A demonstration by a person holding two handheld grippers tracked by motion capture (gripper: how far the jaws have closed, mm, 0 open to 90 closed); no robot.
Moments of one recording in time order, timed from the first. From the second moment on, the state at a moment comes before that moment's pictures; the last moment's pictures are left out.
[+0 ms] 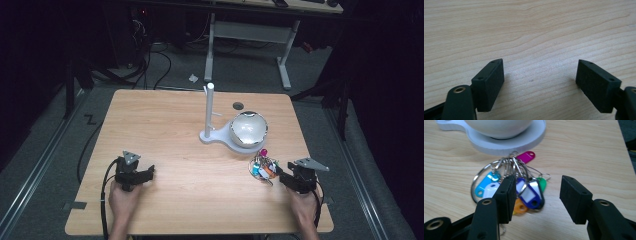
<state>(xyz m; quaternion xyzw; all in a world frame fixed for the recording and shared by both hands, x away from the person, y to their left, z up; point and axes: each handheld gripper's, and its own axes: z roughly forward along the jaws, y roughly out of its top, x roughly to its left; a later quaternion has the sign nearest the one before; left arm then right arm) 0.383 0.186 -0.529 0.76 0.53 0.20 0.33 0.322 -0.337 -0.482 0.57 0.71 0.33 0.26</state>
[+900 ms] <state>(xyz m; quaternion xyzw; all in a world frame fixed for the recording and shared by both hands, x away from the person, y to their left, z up) 0.383 0.186 -0.529 0.76 0.53 0.20 0.33 0.350 -0.294 -0.492 0.54 0.75 0.31 0.24</state>
